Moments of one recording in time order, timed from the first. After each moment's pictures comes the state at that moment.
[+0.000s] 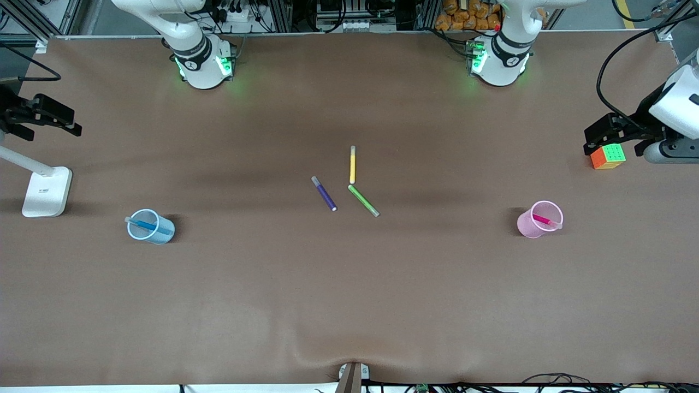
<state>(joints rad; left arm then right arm) -0.05 0.02 -0.05 -1.55 0.03 1.60 -0.06 -0.01 -0.03 -0.06 -1.56 0.04 1.46 -0.14</state>
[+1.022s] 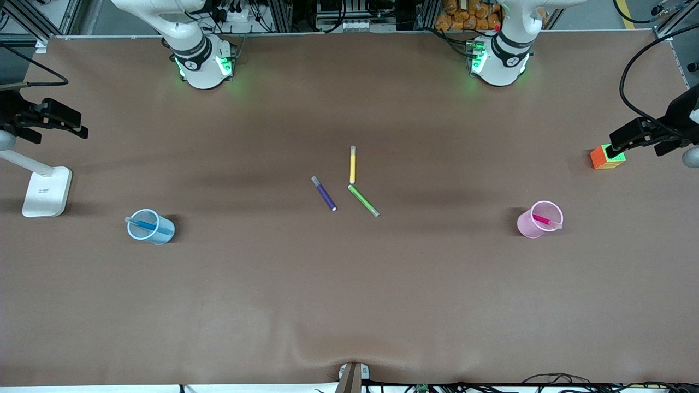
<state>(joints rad) -0.04 0.02 0.03 -1.55 -0.01 1.60 -0.06 0.00 -0.02 -0.06 -1.57 0.04 1.46 -0.14</state>
